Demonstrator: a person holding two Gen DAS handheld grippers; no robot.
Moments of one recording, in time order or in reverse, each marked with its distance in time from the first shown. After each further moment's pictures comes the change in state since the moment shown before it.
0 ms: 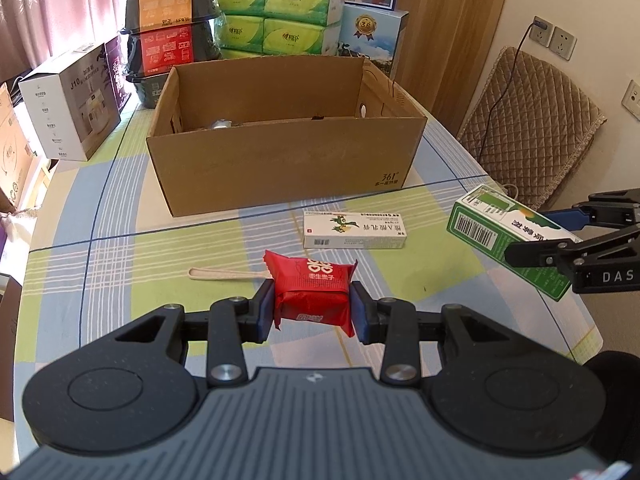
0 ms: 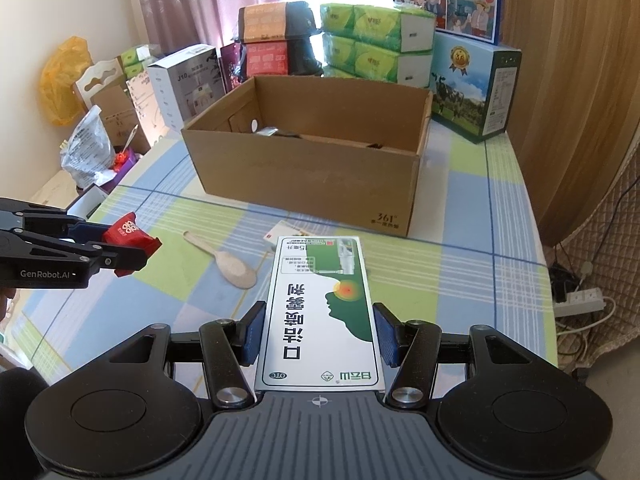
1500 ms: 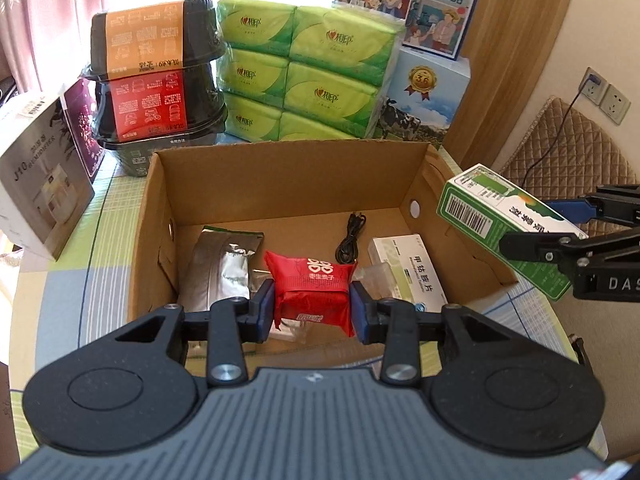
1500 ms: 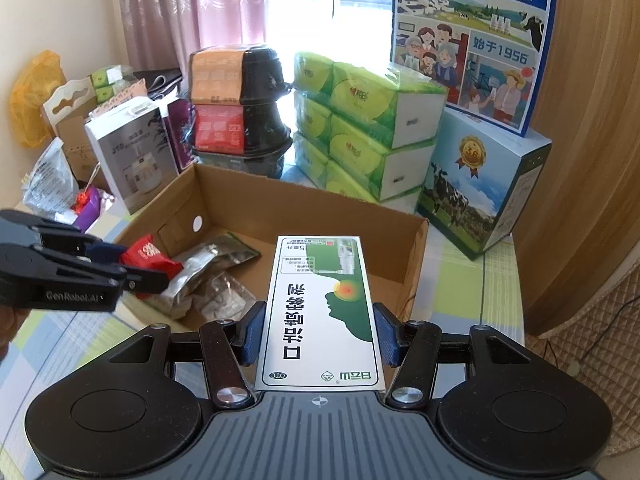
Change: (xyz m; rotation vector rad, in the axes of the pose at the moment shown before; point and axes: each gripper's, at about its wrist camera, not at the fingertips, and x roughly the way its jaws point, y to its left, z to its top) left arm 0.122 0.067 0.181 -0.051 0.007 -0.022; right arm 0.103 -0.053 0.191 -0.041 -0.034 -0.044
